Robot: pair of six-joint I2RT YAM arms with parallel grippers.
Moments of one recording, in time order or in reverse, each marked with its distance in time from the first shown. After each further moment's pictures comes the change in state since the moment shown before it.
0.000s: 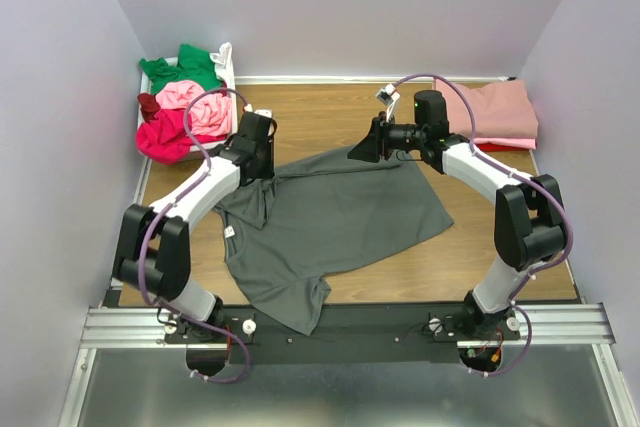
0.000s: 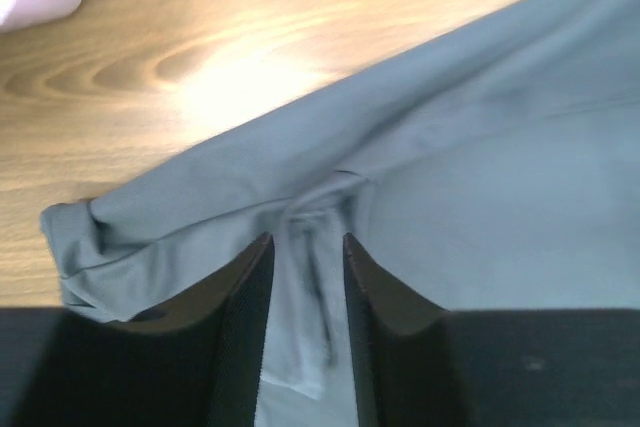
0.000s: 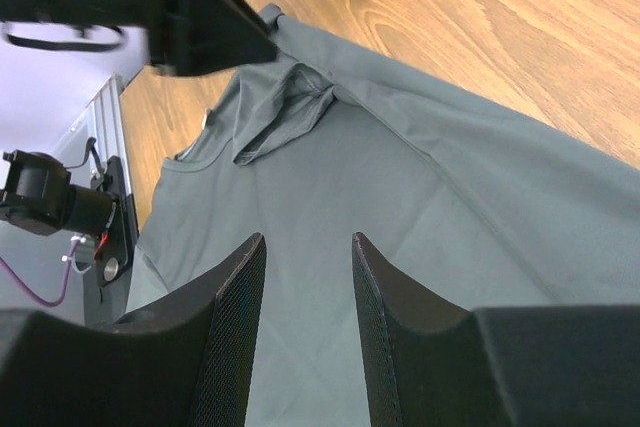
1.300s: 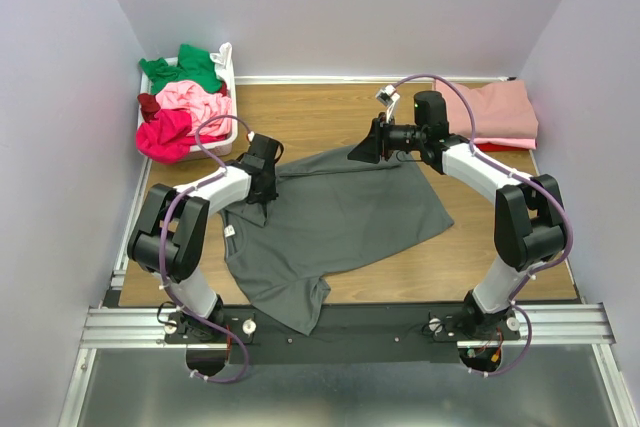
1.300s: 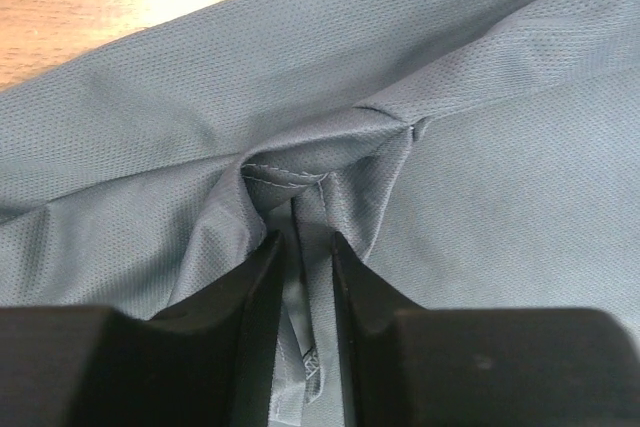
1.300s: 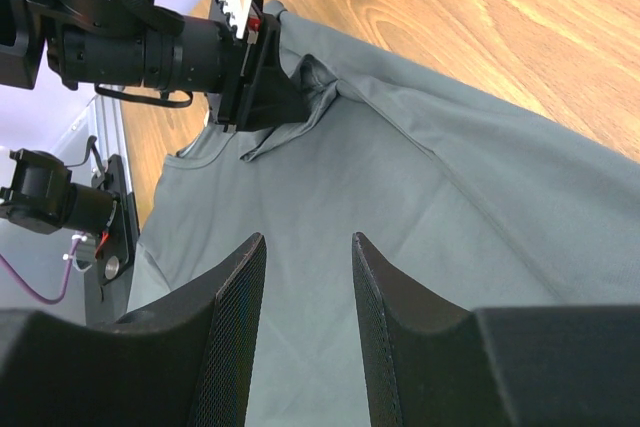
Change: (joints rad) left arm -0.016 0.109 -0.146 0.102 0.014 -0.129; right arm 0.000 0.000 -0.005 0.001 -0.003 0.000
